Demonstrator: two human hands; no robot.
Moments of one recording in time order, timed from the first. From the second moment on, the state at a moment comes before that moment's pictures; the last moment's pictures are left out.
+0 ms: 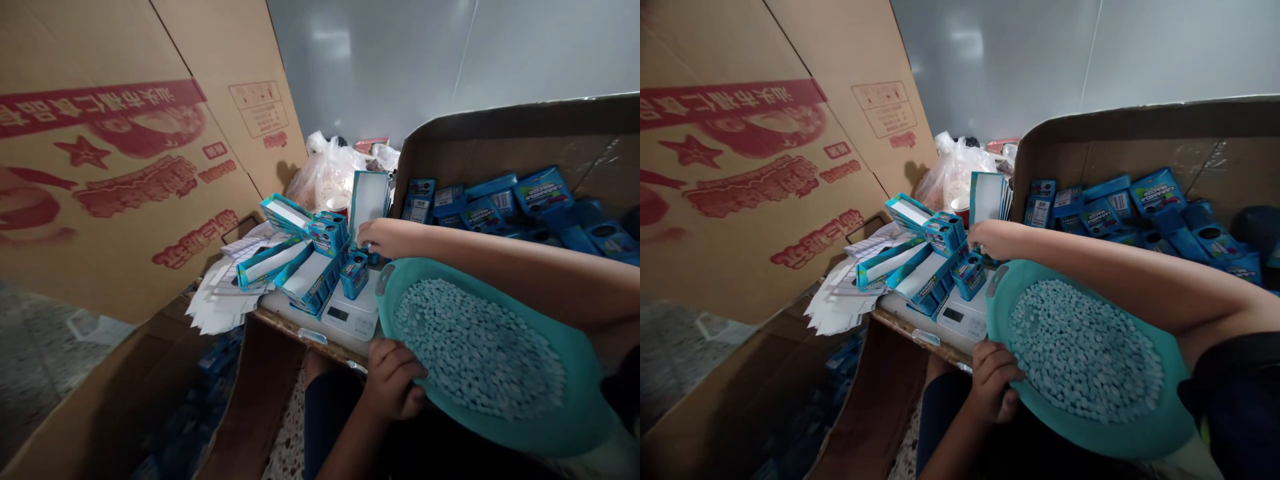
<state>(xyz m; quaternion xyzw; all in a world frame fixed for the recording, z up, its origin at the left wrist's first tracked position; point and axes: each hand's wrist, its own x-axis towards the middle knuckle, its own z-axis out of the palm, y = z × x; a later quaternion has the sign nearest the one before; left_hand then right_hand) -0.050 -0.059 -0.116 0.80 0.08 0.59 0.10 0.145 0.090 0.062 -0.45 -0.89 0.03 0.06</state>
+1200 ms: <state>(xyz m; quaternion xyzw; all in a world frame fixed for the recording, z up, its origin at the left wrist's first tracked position) -0.048 -0.061 -0.114 0.79 0.08 0.59 0.11 0.130 0.045 0.121 -0.45 -0.89 0.02 0.00</state>
